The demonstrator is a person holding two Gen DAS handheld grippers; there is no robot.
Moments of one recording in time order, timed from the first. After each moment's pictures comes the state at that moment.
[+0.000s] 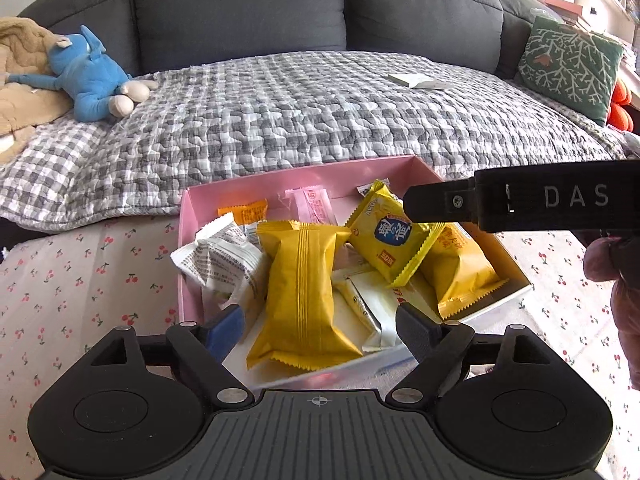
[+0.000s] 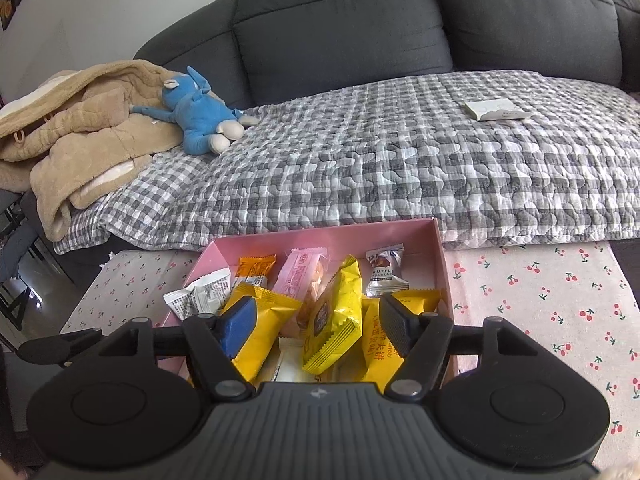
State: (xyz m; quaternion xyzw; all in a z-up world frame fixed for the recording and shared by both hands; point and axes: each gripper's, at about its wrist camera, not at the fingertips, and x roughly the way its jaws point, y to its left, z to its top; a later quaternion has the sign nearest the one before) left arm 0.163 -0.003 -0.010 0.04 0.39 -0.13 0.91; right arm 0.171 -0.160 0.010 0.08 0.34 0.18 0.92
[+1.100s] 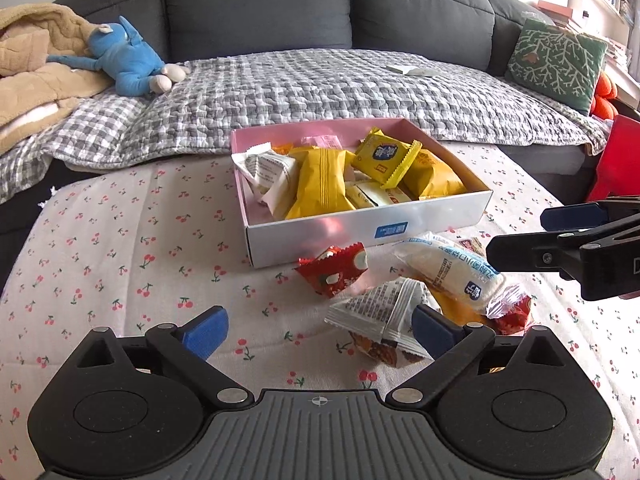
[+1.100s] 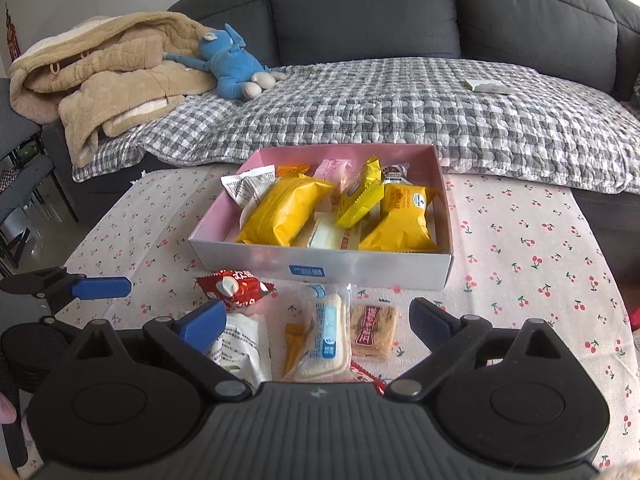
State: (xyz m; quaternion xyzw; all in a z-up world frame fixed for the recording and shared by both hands) left arm 0.046 0.036 -0.017 0.03 0.38 -0.12 0.92; right arm 0.057 -0.158 -0.001 0.02 0.37 0.18 0.91
